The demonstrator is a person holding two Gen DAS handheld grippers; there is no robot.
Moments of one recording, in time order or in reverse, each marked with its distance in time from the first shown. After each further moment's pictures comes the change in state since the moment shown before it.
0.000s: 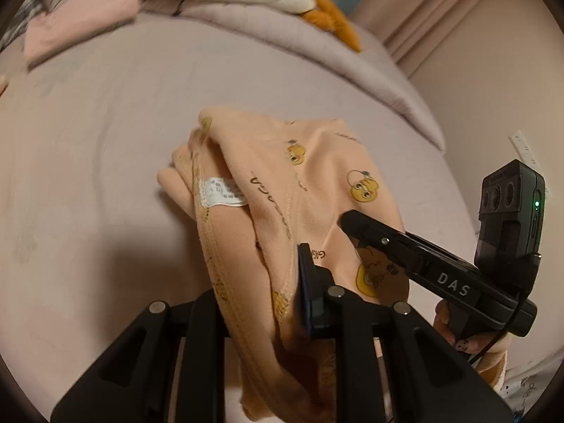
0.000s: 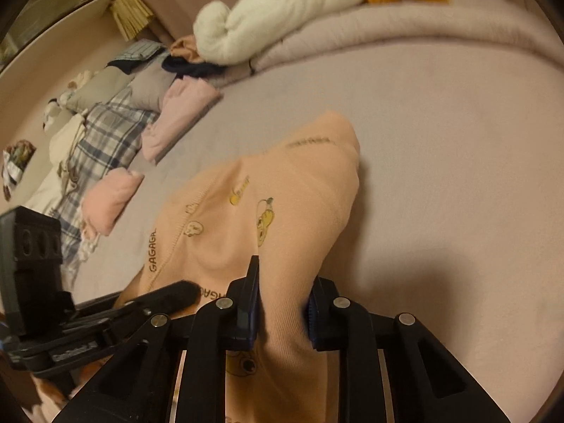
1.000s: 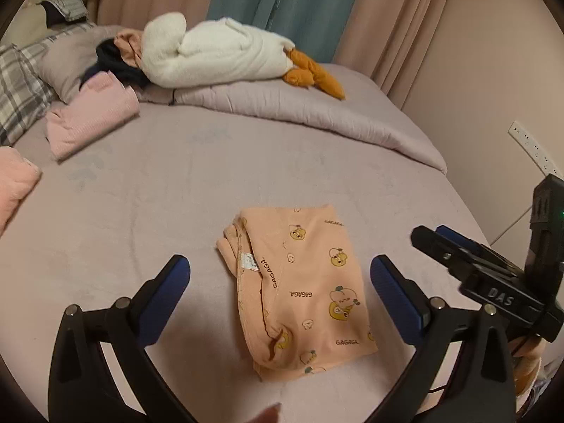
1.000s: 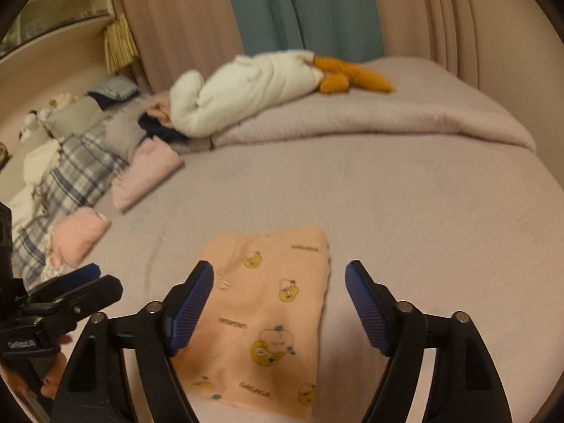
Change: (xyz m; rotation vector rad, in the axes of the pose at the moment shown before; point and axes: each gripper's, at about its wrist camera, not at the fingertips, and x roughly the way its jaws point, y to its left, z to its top) left arm -0.068 -0.058 0.012 0.143 -0.212 0.146; right arm -0.111 0.000 0.009 -0.059 -0.243 -0.238
